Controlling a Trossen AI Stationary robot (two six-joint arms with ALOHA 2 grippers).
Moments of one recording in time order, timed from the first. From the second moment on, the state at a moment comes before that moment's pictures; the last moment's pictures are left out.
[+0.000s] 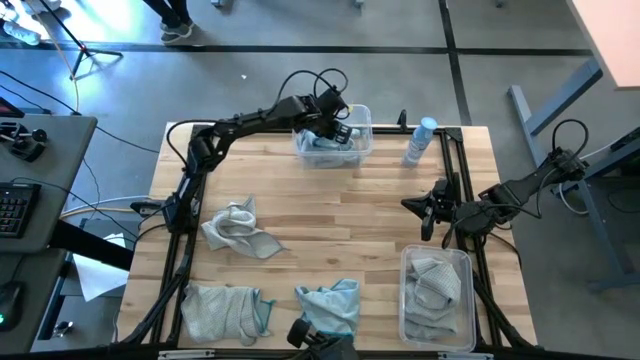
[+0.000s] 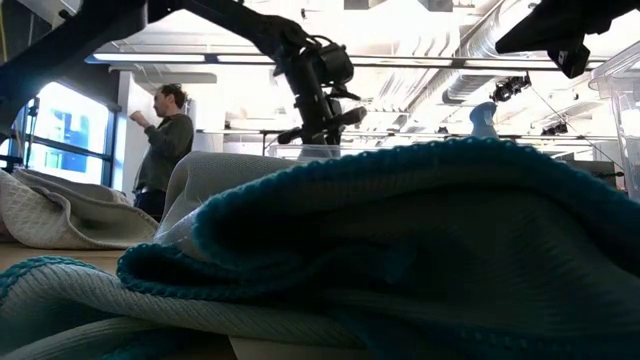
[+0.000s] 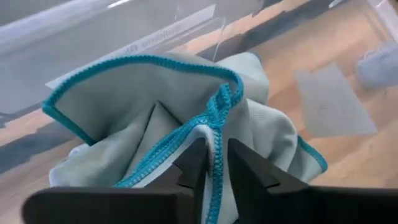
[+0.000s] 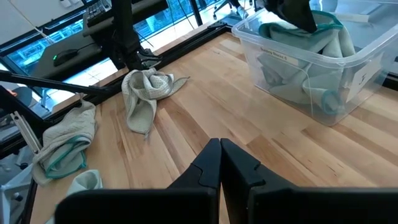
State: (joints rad) left arm 0.50 2.20 2.01 -0.82 -0.17 -0.53; right arm 0.50 0.67 0.63 -0.48 0.77 0.74
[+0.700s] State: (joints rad) left arm 0.40 1.96 2.01 -0.95 -0.32 -0.43; right arm 0.50 0.67 0.63 -0.52 0.68 0.74
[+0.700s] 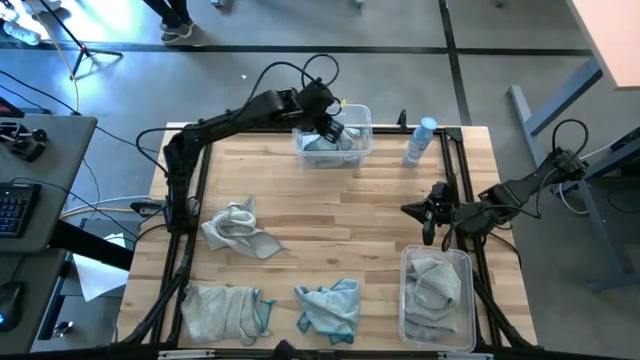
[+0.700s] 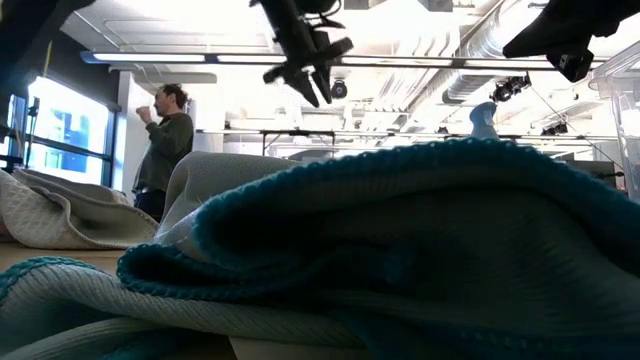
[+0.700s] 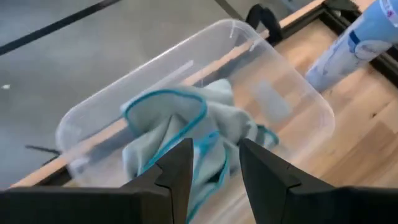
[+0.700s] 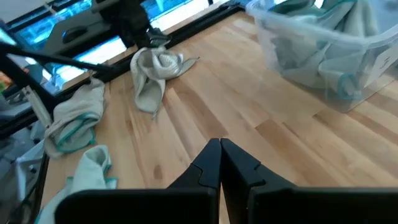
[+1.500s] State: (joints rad) left arm -0.15 1.76 1.98 -1.33 -0.47 -0.62; right arm 0.50 0.67 0.63 -0.54 0.45 0.67
